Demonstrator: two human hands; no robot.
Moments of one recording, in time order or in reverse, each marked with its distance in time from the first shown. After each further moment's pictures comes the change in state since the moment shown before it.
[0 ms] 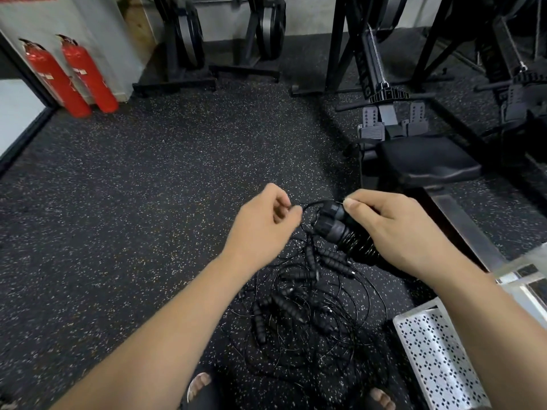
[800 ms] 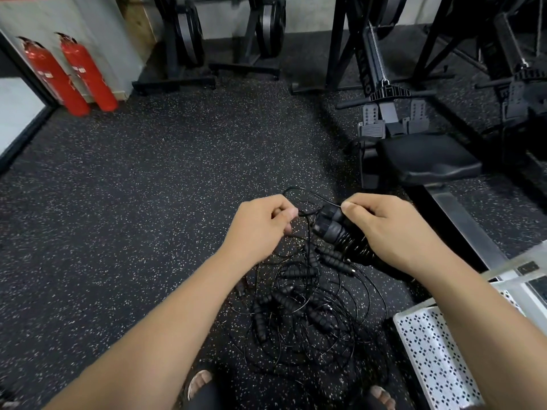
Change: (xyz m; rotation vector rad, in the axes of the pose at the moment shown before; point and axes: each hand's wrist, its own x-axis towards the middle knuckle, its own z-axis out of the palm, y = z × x) left_hand 0.006 -0.008 0.000 -0.033 -0.067 -0.068; right_hand 0.003 0.005 0.010 0.018 -0.043 0.120
